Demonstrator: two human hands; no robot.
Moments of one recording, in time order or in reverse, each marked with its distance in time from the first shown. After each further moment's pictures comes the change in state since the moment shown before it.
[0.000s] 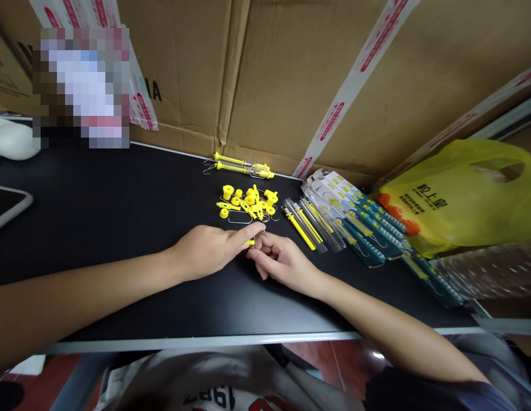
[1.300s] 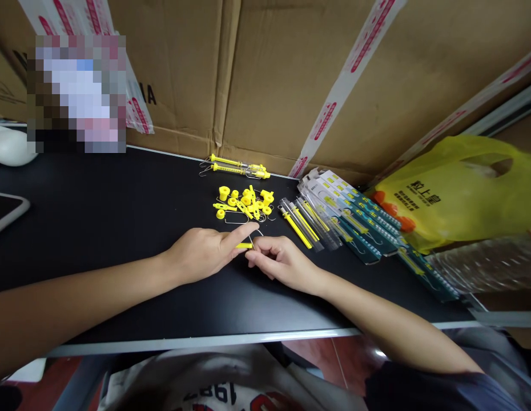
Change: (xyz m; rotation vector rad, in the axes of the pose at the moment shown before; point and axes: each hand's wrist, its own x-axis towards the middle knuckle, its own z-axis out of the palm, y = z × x) left_hand -0.002 0.005 -0.008 0.081 0.096 -0.012; right_hand -0.001 -0.008 -0.006 -0.122 -0.018 -0.057
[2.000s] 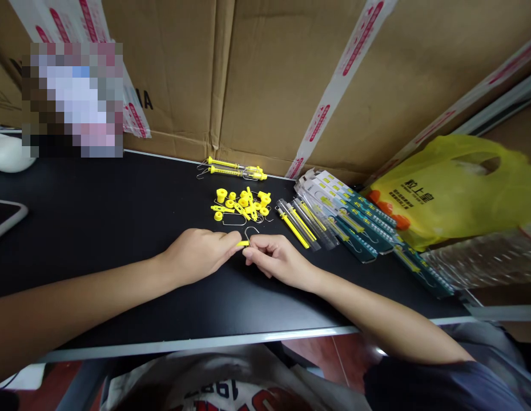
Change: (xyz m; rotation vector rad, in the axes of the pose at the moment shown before) left_hand 0.004 -0.003 -0.004 -0.021 -0.121 -0.011; right_hand 0.003 -0.002 0.002 0.099 0.025 0.042
